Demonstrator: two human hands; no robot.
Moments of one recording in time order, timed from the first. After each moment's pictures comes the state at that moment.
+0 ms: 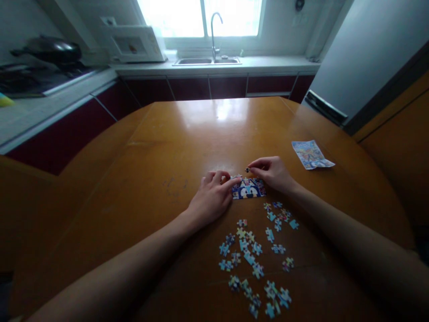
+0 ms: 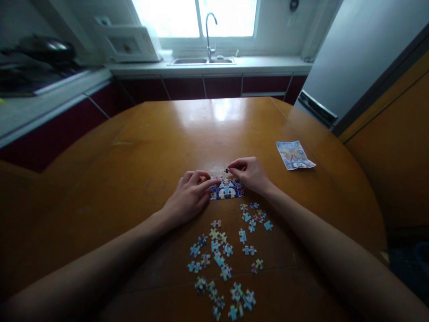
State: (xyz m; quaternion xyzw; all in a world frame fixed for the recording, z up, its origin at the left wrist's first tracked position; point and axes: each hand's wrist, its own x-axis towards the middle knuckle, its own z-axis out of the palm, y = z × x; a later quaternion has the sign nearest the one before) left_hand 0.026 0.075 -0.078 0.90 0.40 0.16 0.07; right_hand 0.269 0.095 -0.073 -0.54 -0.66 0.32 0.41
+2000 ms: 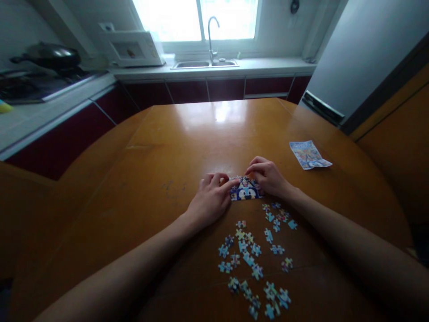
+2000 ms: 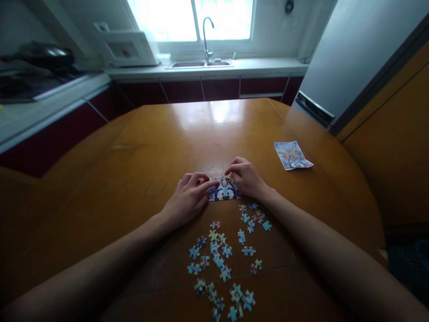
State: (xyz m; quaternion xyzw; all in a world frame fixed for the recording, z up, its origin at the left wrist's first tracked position) left_hand 0.026 0.075 -0.078 0.90 0.40 0.16 0.07; right_hand 0.270 0.096 -0.089 -0.47 -0.76 0.21 0.40
